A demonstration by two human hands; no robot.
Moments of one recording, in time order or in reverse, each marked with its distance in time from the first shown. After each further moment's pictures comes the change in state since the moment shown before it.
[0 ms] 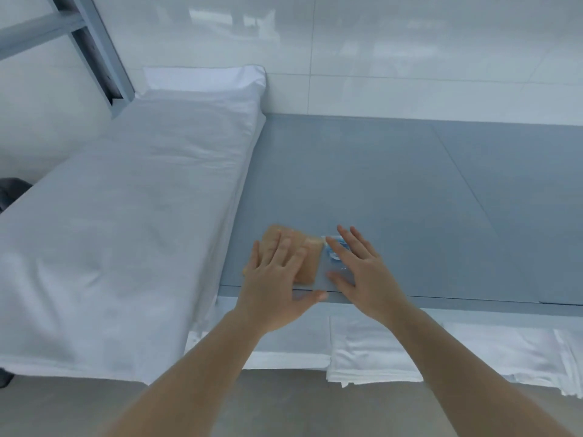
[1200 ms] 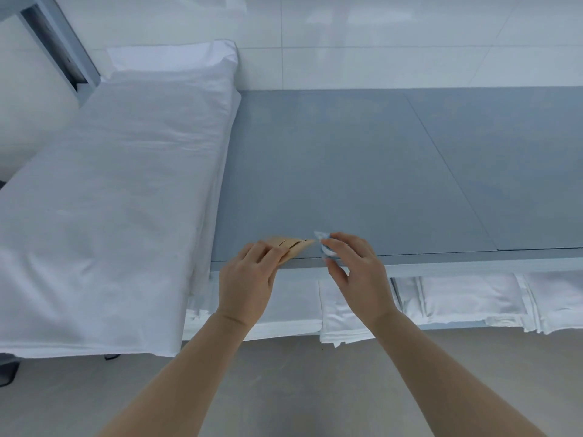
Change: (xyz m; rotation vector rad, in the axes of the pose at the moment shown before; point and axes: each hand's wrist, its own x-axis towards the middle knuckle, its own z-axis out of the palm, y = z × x) left_hand -0.041 0.010 -0.025 -0.037 0.417 0.115; right_hand -0.061 -0.037 0.002 0.088 0.415 0.056
